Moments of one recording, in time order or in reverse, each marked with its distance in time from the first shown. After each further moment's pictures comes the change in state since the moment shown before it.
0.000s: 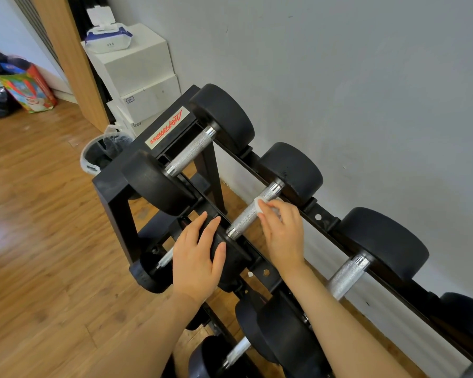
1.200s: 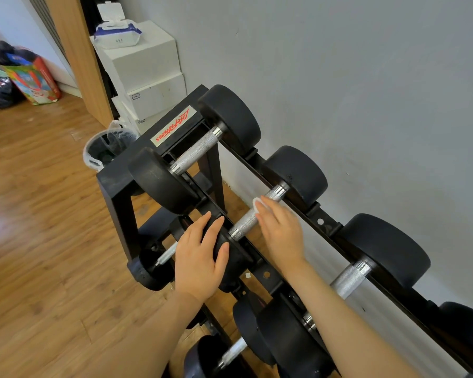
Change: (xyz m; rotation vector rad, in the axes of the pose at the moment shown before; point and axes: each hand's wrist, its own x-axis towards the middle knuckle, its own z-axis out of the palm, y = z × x) left_hand 0.000 0.001 0.000 0.002 0.009 -0.006; right_hand 0.011 0.000 -0.002 -0.030 -0.084 -0.153
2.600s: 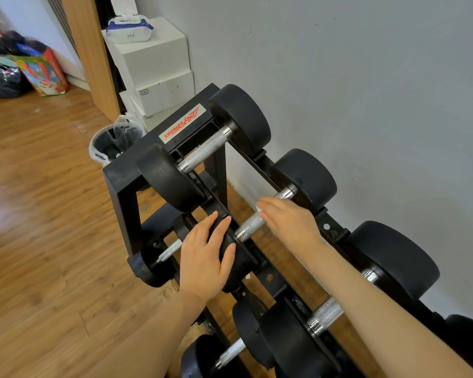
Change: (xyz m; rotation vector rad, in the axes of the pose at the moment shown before) left_hand 0.000 0.000 -0.002 0.000 -0.017 -0.001; right_hand 0.035 0.015 -0.020 -0.068 -0.288 -0.152
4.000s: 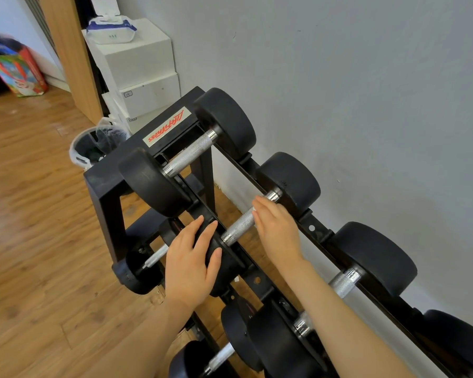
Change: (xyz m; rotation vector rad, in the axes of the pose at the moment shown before) left_hand -0.001 0.000 0.001 0.002 -0.001 -0.009; right_hand -0.008 -0.016 0.008 0.076 0.134 0.238
